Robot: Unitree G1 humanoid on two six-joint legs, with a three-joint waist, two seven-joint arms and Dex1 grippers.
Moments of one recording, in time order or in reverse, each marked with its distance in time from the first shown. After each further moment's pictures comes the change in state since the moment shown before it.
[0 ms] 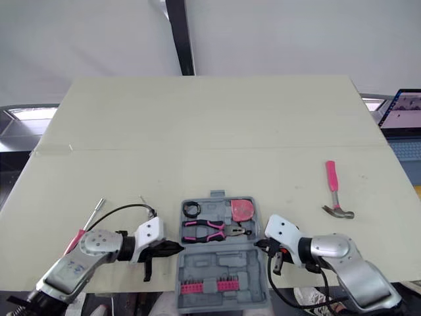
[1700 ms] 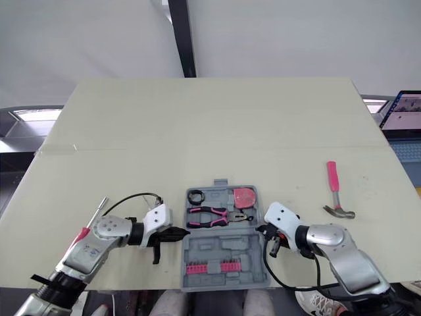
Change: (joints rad) left arm -0.148 -0.094 -0.001 0.184 0.043 -0.069 -0.040; right arm -0.090 0.069 -0.016 0.075 -0.053 0.023 -0.052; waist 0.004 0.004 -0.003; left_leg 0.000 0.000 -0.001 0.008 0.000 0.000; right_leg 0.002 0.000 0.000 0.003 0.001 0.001
